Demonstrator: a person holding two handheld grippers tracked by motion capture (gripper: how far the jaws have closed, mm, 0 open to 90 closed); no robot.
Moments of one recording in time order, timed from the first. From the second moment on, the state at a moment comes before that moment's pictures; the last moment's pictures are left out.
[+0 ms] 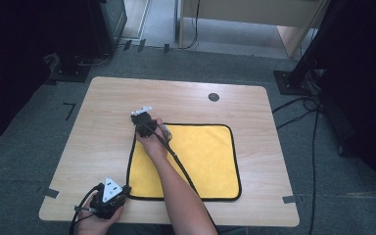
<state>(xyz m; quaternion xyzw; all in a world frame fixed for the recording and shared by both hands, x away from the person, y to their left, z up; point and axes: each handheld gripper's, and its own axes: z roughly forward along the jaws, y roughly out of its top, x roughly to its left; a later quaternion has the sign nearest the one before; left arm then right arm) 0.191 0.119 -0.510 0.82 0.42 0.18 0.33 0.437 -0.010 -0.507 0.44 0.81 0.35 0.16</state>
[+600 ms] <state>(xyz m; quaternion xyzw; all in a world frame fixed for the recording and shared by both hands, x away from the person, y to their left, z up) 0.176 0.067 -0.461 0.79 0.38 0.20 0.44 0.413 -0.097 -0.437 0.44 0.75 0.46 0.16</state>
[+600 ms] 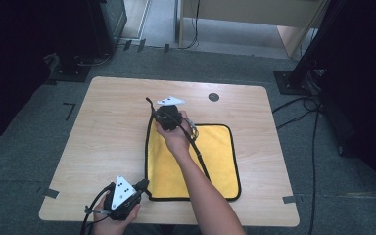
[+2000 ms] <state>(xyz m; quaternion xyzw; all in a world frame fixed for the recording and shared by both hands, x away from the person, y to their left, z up) 0.207 -0.030 -0.462 0.81 0.34 0.17 0.44 0.439 -0.184 -0.455 0.49 0.73 0.45 0.17</state>
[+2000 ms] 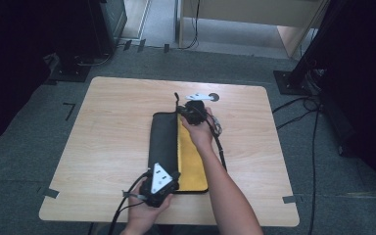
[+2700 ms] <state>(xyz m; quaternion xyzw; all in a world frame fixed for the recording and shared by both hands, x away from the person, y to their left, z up) 0.203 -0.051 -0.474 0.82 0.32 0.12 0.46 0.426 -0.259 -0.484 0.56 0.70 0.41 0.19</state>
